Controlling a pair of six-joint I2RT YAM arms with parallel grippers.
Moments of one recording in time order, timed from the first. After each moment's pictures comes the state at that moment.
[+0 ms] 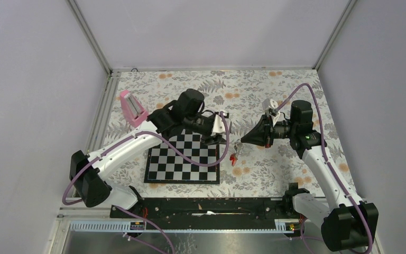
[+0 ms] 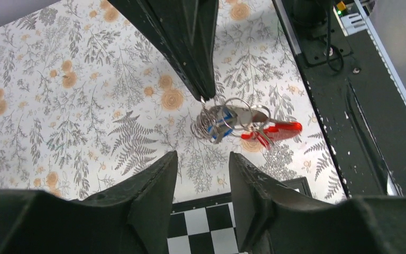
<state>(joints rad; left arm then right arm) -0.84 1.42 1.32 -0.50 0.75 0.70 0.14 1.01 0.76 -0.21 -1.40 -0.18</state>
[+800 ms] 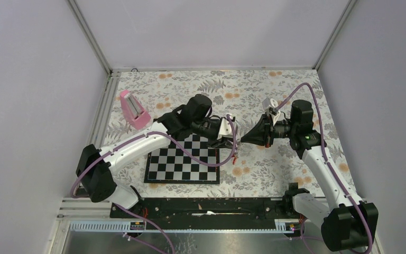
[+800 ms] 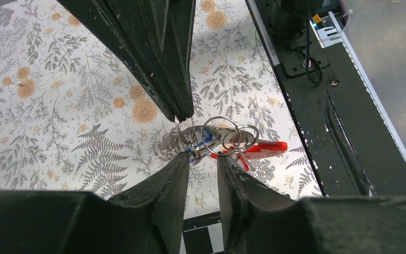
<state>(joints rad) -0.87 1.48 1.26 -0.36 0.80 0.61 0.14 1.01 0.76 -0.16 -1.41 -0.13</state>
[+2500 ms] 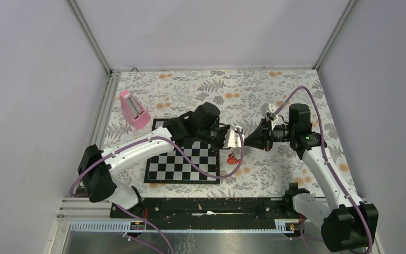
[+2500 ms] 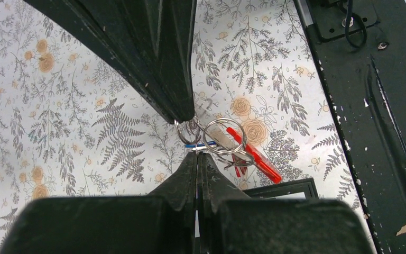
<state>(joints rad) -0.97 1.49 1.26 -0.41 0.55 0.70 0.14 1.00 0.74 -0.32 -1.35 -0.29</state>
